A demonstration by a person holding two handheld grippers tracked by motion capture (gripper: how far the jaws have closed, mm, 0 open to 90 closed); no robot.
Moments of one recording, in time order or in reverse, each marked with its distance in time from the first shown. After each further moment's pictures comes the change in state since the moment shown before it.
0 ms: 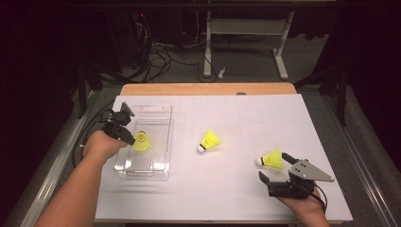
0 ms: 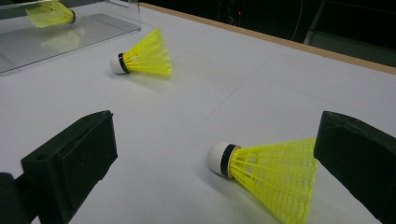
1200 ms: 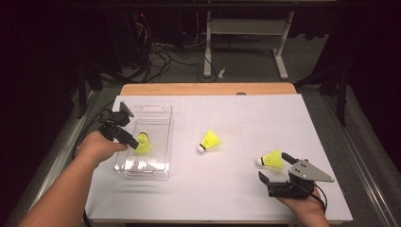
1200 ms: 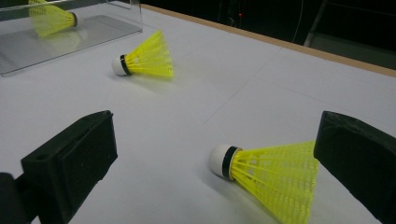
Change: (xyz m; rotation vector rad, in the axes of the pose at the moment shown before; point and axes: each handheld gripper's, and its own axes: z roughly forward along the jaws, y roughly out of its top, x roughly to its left) left arm -0.020 -0.012 -0.027 0.017 -0.020 0.051; right arm 0.001 0.001 -0.001 -0.005 0.001 -0.004
